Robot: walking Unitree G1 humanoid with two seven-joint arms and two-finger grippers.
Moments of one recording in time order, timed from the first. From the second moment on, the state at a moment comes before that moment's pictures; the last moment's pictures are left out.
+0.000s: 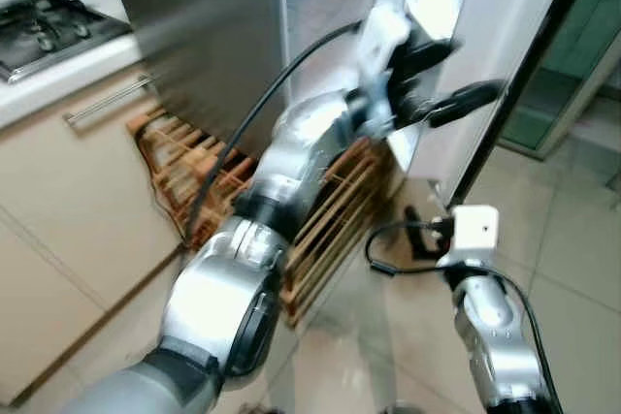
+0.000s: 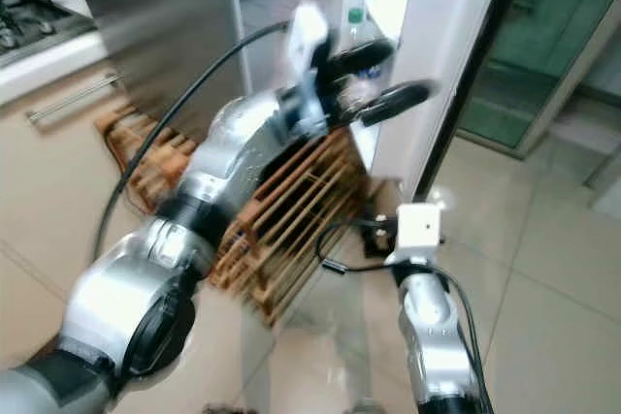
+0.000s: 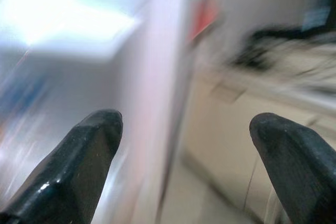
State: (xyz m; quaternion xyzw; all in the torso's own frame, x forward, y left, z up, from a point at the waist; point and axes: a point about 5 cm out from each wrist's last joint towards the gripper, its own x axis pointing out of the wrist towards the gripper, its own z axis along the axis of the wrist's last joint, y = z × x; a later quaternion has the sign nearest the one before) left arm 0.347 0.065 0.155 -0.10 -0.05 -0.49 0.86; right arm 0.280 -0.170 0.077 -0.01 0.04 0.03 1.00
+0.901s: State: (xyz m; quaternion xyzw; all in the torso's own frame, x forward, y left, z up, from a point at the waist) left arm 0.329 0.175 0.116 0.03 0.04 0.01 1.00; right arm 0.329 -0.130 0.088 0.04 0.04 0.09 0.99
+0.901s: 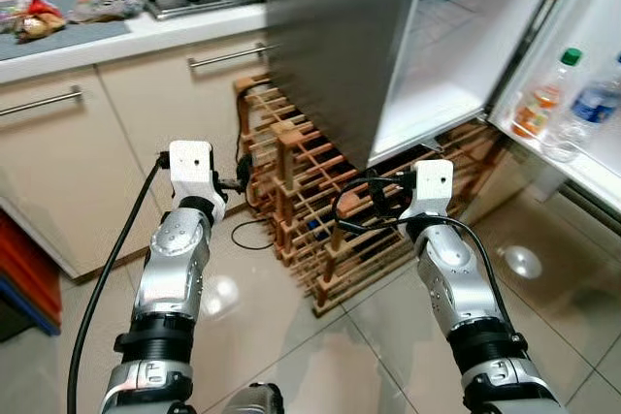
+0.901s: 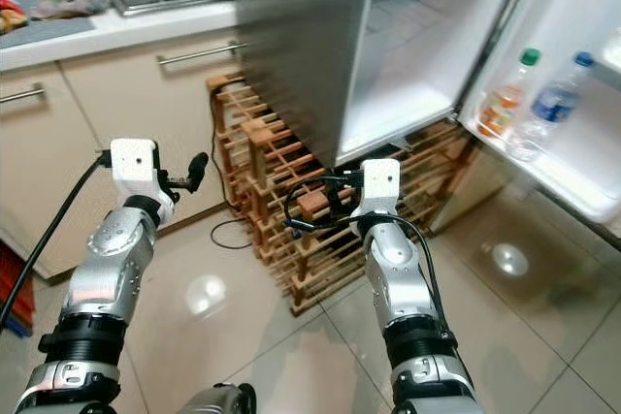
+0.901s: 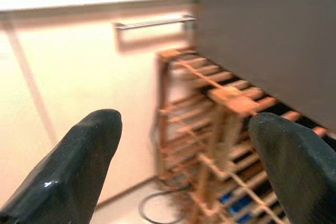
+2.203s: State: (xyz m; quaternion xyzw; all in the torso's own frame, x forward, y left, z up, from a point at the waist) left arm 0.339 0.158 0.161 0.09 -0.05 0.04 0.99; right arm 0.336 -0.127 0.090 0.04 0.03 0.11 0.99
